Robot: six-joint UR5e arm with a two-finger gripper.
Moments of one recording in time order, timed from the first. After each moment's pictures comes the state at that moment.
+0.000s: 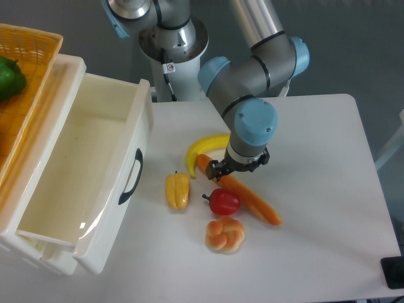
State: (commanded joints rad) arm 2.58 -1.96 -1.72 -1.17 1.57 0.23
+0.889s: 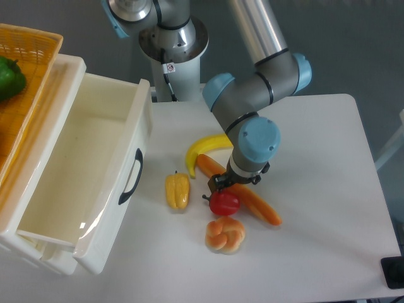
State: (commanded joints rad) arm 2.53 -2.06 -1.67 -1.13 1.57 0.13
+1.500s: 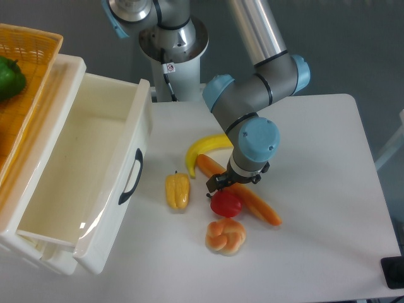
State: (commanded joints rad) arm 2.56 -2.02 -1.68 -1.14 1.57 0.15
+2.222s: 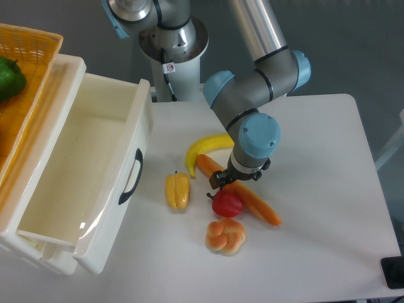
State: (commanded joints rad) arm 2.55 -2.02 -1.71 -1.14 1.58 0.15
